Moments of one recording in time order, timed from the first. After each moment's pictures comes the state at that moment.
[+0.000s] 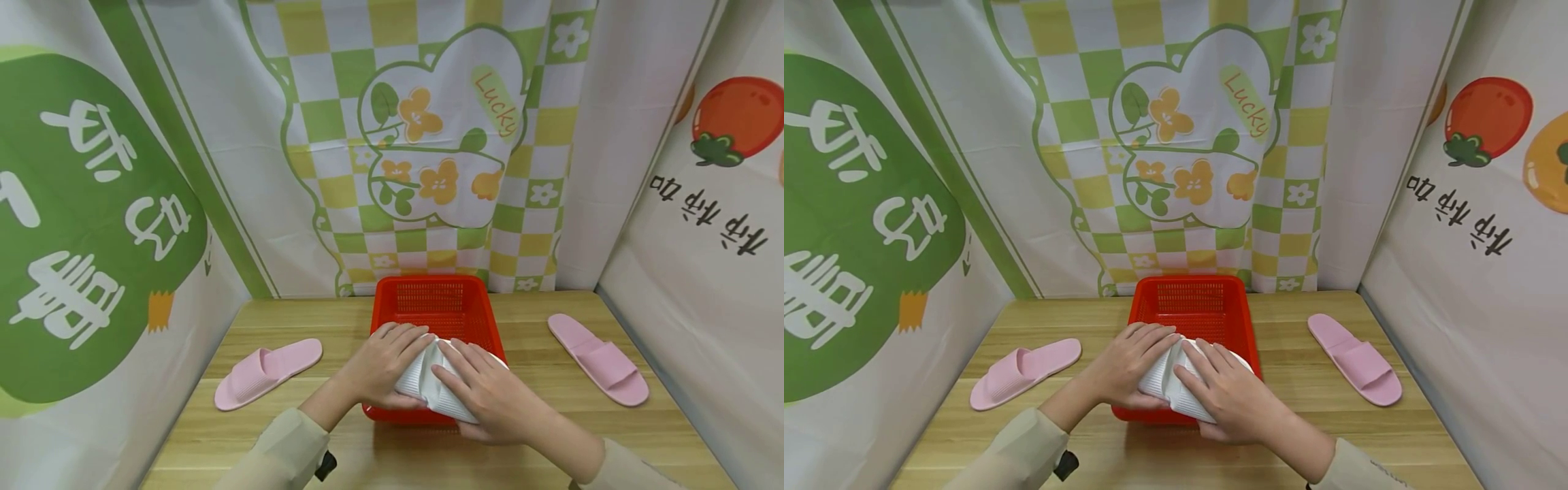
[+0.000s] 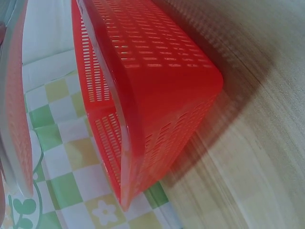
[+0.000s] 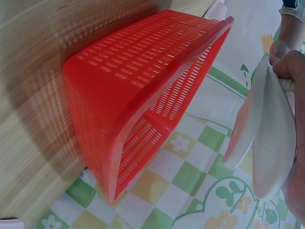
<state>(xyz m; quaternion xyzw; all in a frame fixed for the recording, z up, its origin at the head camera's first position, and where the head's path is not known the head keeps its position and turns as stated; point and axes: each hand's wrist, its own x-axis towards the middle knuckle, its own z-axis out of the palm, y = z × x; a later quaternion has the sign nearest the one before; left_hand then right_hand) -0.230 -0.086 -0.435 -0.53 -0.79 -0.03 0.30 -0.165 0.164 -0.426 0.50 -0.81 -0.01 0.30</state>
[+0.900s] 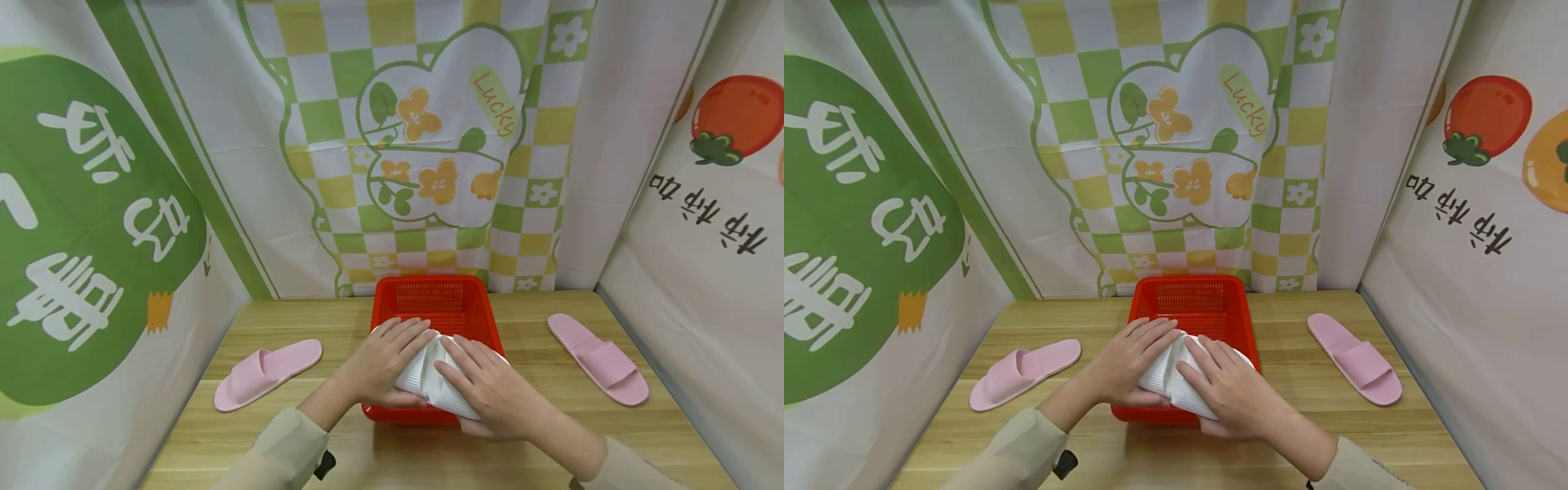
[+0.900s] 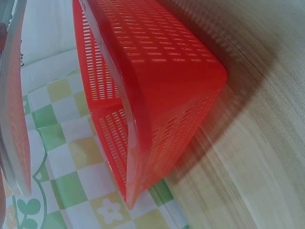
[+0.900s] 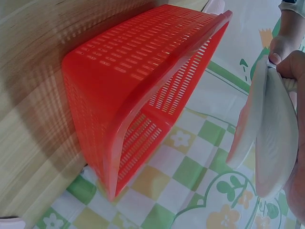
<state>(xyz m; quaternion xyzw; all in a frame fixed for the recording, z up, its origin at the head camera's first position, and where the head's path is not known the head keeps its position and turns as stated) -0.232 -0.086 -0.434 -0.53 -0.80 -0.03 0.29 -0.170 0.167 -0.425 0.50 -0.81 0.01 0.32</state>
